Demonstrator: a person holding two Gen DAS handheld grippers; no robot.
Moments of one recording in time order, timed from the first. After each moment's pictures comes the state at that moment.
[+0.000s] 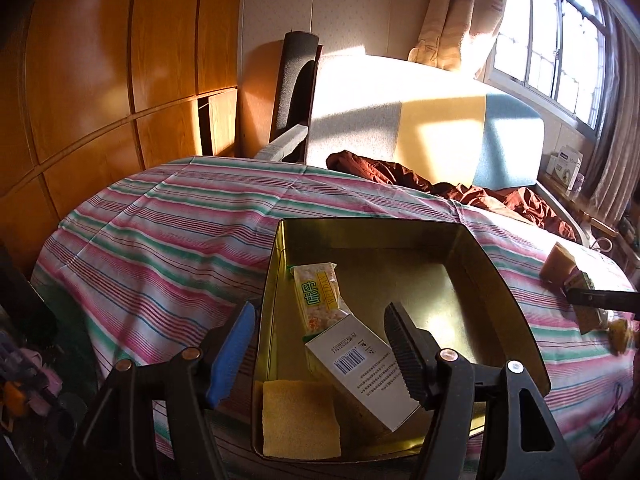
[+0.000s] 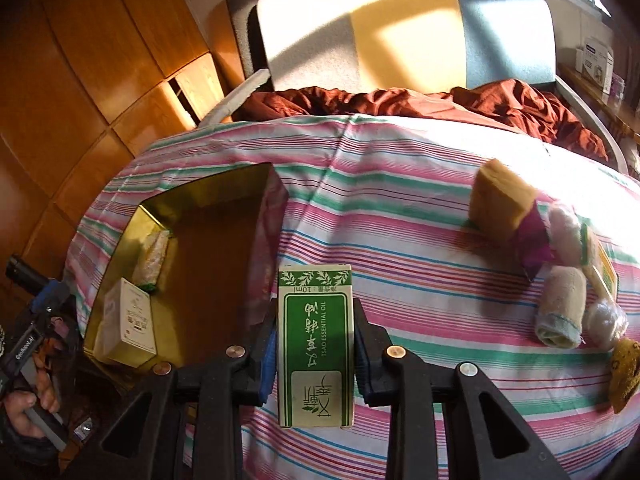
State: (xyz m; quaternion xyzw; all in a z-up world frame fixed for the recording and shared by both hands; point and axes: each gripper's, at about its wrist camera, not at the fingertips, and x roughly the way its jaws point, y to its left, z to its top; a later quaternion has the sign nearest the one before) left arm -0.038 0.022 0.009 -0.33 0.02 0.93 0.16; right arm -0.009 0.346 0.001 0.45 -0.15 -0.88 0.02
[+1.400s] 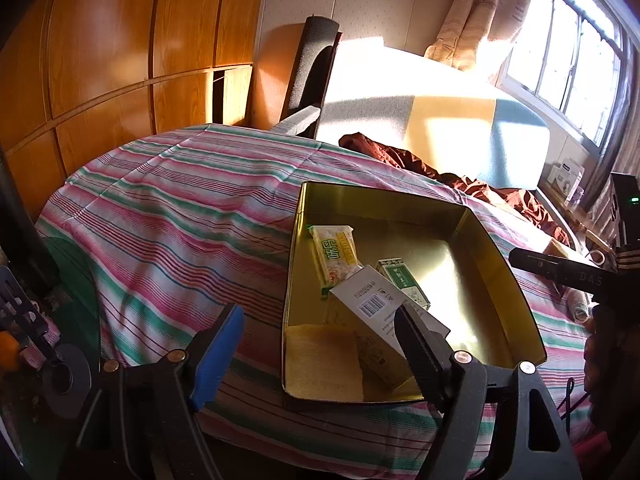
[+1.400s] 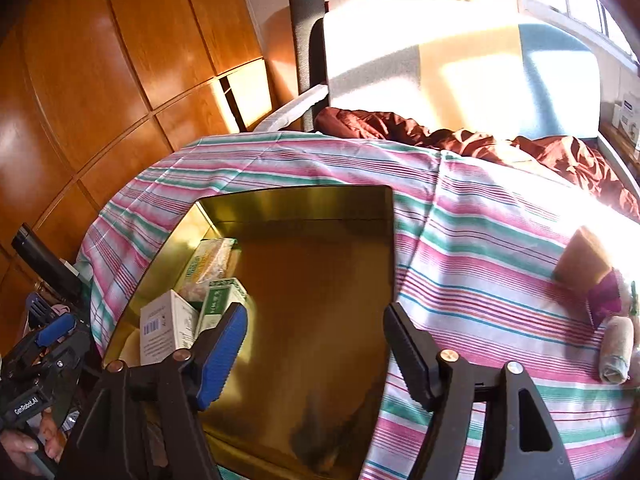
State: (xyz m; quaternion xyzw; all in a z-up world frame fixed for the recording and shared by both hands) left arm -0.014 -0.014 -0.009 -0.37 -0.02 0.92 0.16; right arm -0.017 0.288 0.000 0.41 -0.11 -0.91 0.01
